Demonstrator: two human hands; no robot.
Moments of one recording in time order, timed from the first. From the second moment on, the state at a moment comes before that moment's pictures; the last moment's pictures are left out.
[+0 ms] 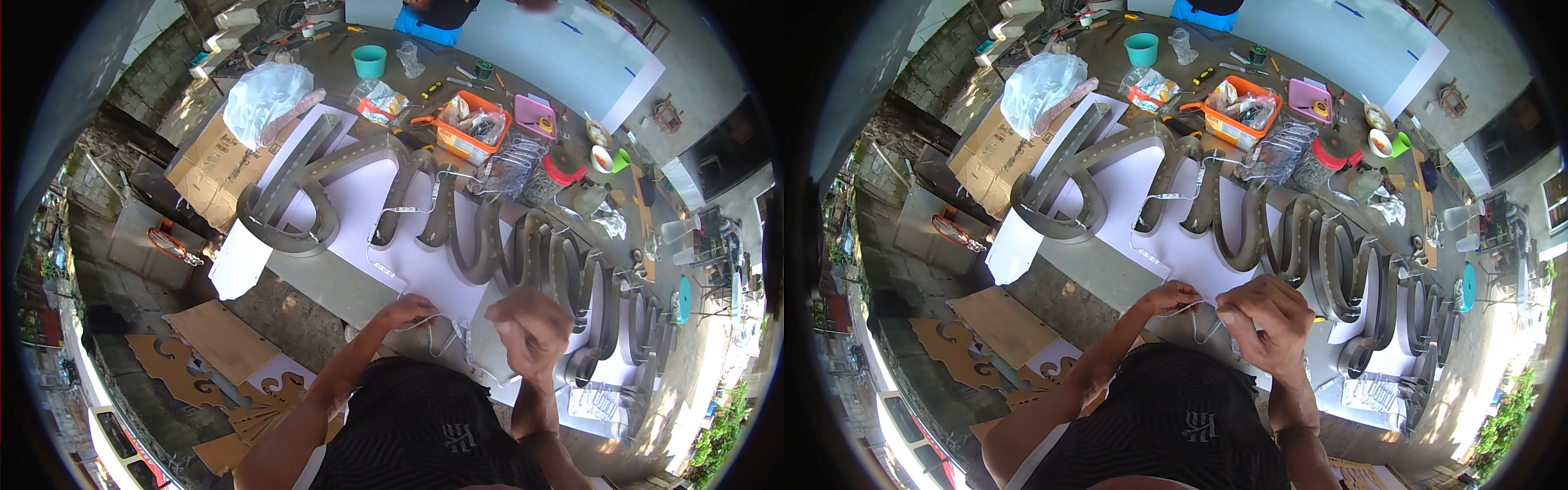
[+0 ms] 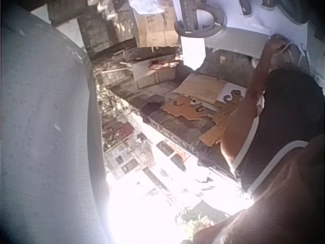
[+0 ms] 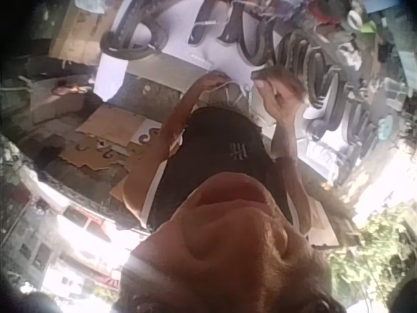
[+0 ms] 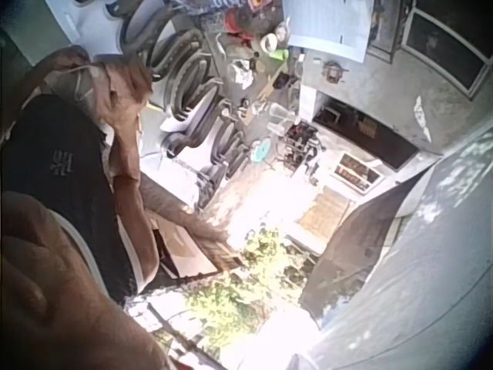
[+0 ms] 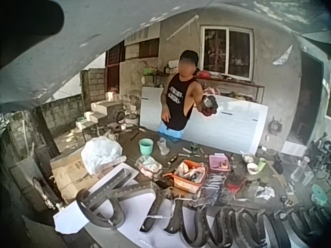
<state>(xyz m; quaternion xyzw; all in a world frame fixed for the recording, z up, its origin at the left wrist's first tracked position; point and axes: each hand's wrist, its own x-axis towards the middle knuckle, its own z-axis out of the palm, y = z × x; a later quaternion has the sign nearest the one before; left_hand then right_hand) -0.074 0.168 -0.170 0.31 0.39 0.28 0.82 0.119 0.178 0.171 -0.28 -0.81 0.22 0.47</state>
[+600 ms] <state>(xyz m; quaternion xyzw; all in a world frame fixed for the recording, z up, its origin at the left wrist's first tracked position) -0.075 0.167 -0.168 0.30 0.39 0.27 0.82 0.102 0.151 0.267 -0.05 -0.83 0.10 0.55</state>
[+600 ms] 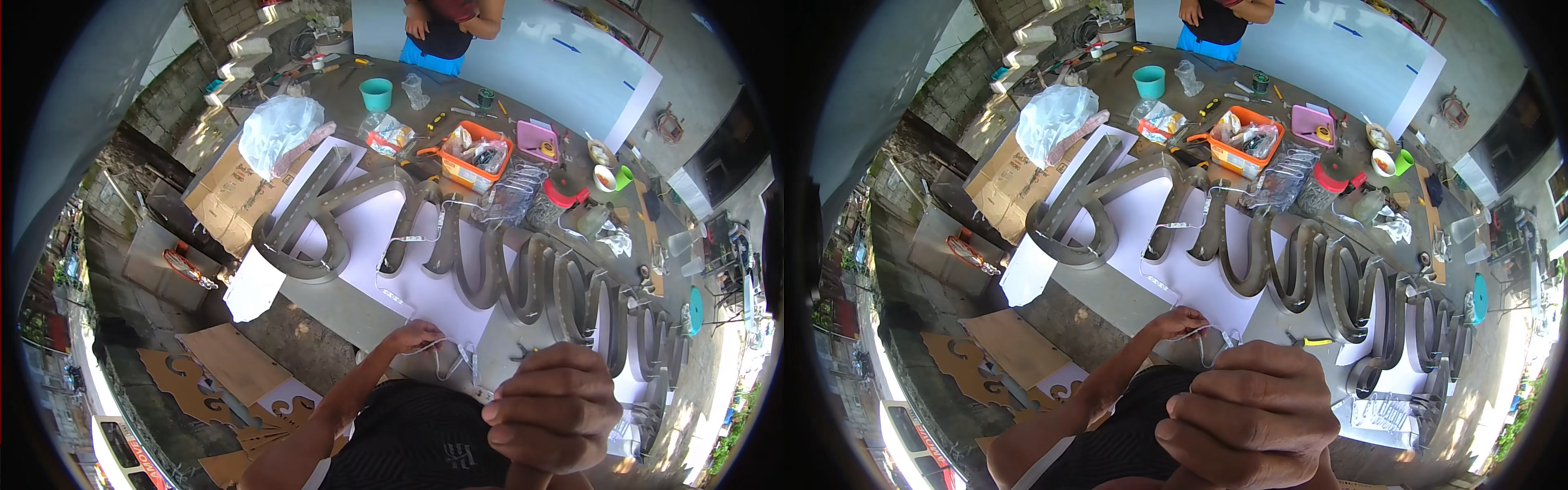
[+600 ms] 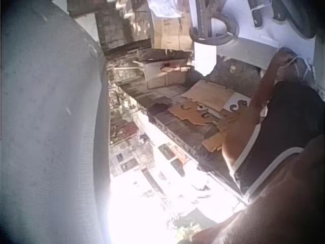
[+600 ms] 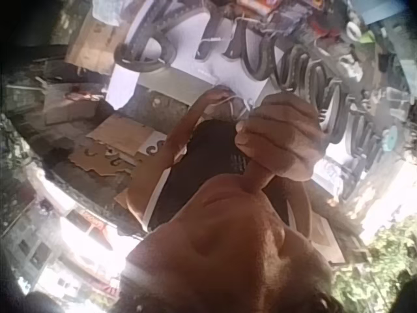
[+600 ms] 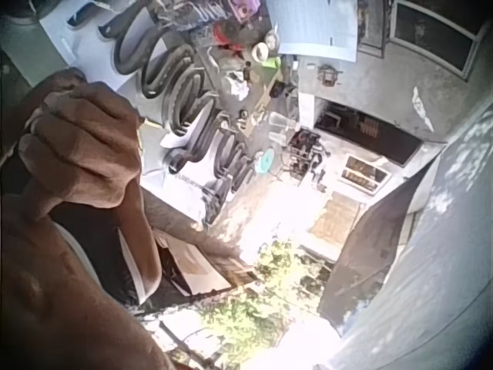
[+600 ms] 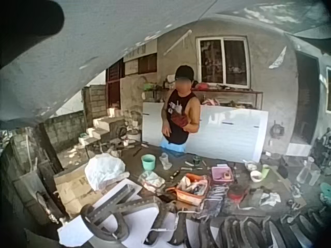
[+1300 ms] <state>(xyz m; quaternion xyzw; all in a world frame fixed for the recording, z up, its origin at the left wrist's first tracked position) -0.068 0.165 -0.166 0.34 0.42 0.29 0.79 0.113 0.142 0.257 -0.08 -0.81 0.16 0.56</state>
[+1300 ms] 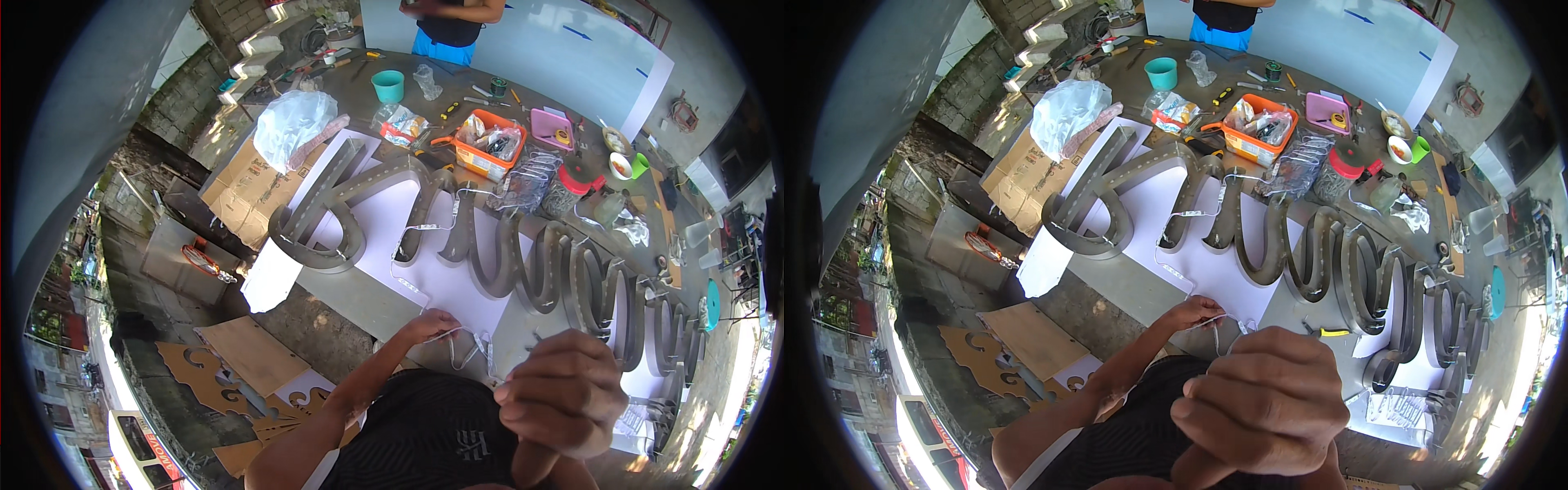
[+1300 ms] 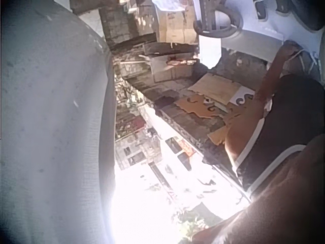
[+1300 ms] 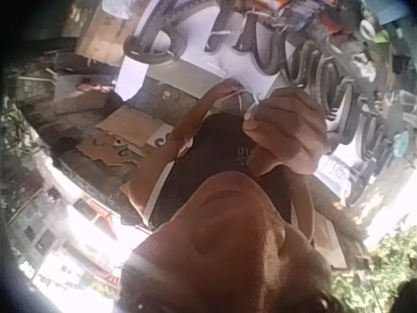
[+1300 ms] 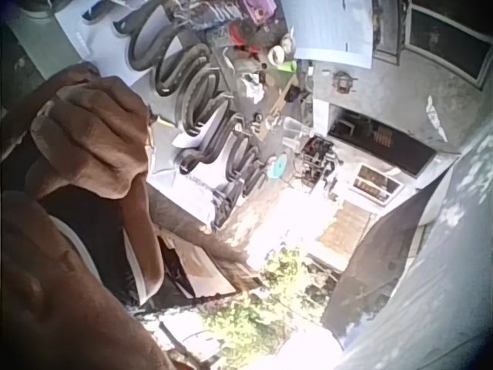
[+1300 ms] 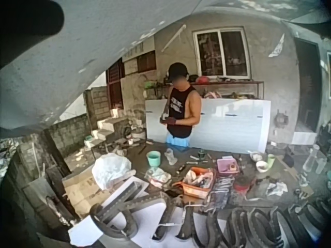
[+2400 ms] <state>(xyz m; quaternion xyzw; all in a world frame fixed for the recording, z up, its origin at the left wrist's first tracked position) -0.074 0.164 -0.158 0.32 0.44 0.29 0.79 0.181 0.147 -0.072 -0.57 -0.72 0.25 0.33</state>
